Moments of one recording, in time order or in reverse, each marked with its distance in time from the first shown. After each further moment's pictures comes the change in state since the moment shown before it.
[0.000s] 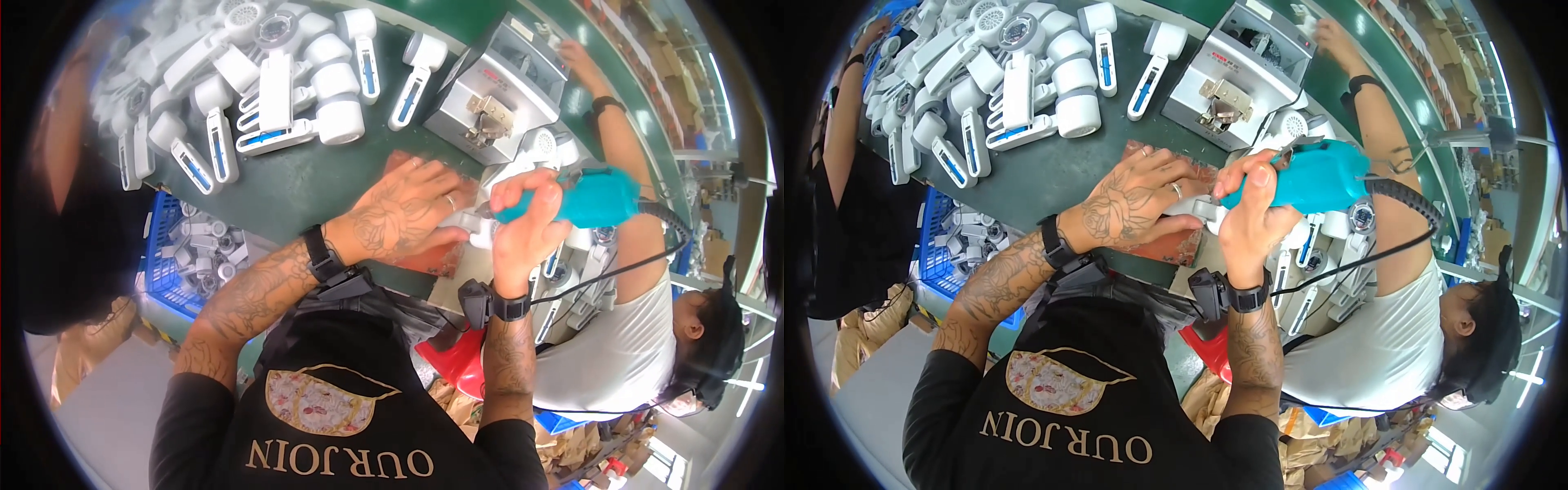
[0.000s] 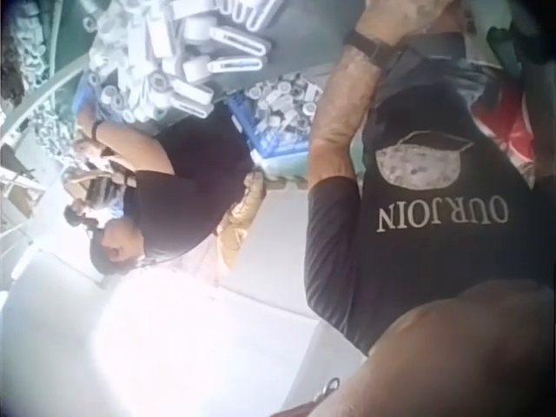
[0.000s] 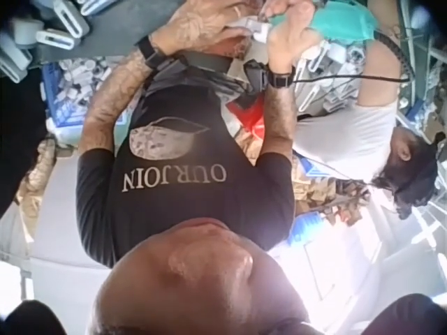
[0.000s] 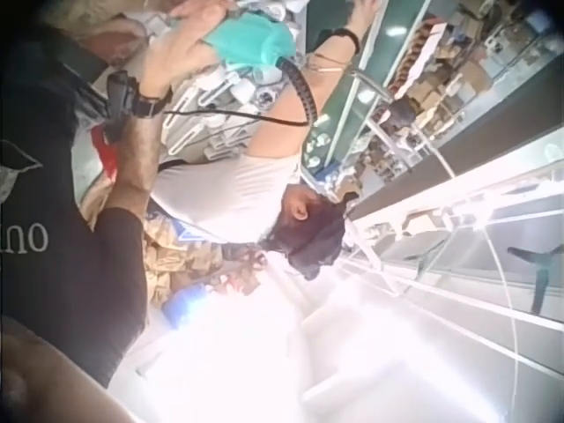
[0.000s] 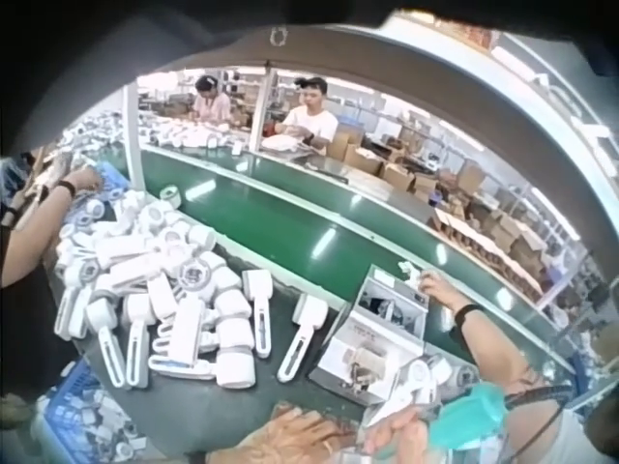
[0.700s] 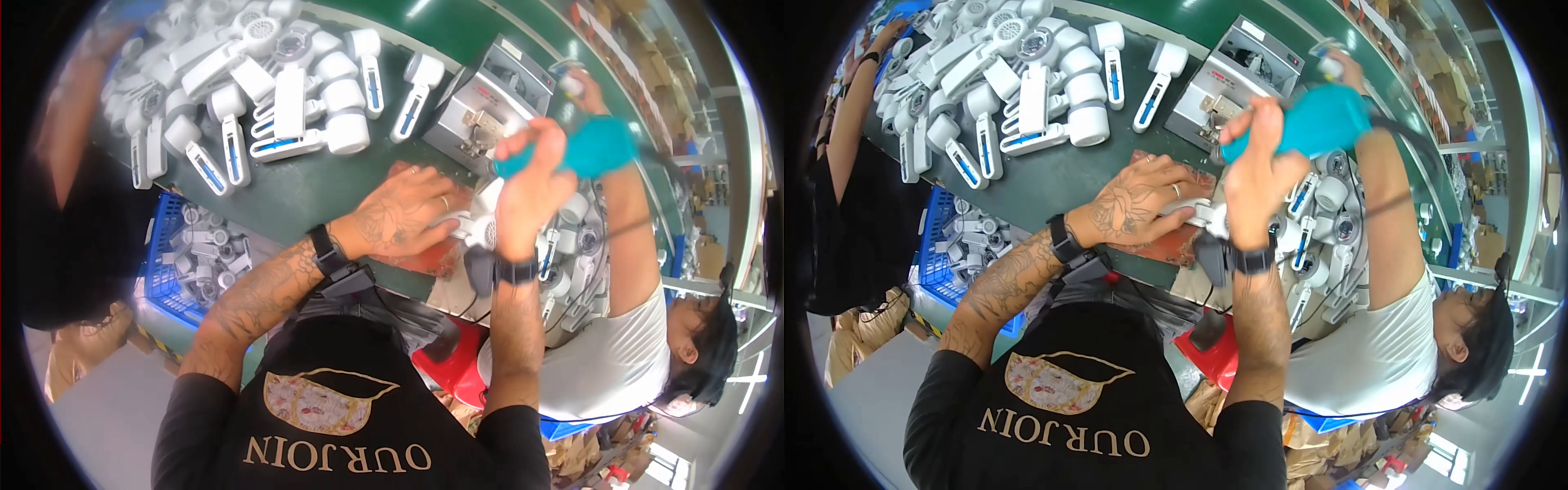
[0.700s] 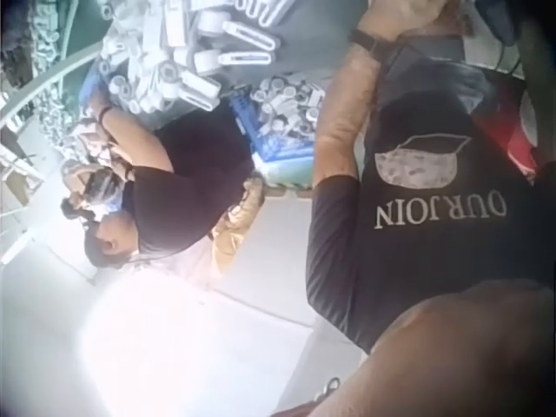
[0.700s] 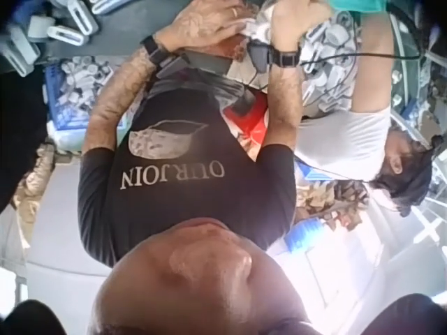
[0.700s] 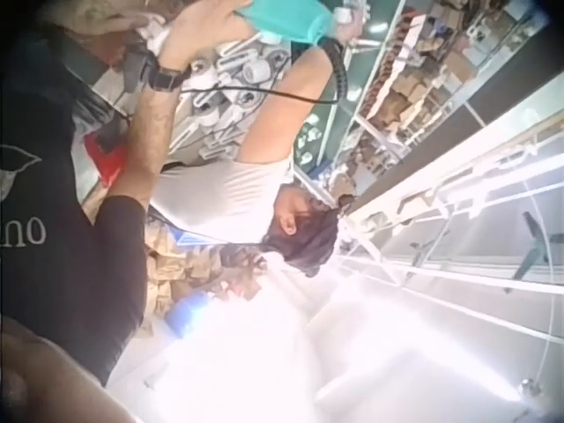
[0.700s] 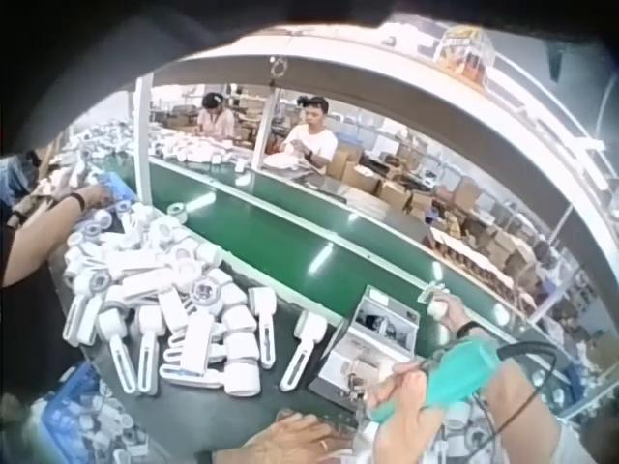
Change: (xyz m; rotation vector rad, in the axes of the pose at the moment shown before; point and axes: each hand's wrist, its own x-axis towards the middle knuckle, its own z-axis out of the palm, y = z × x) left_hand -0.005 -0.003 -0.004 -0.105 0.012 -0.037; right_hand 0.047 -0.019 0.037 -0.158 0.074 -0.033
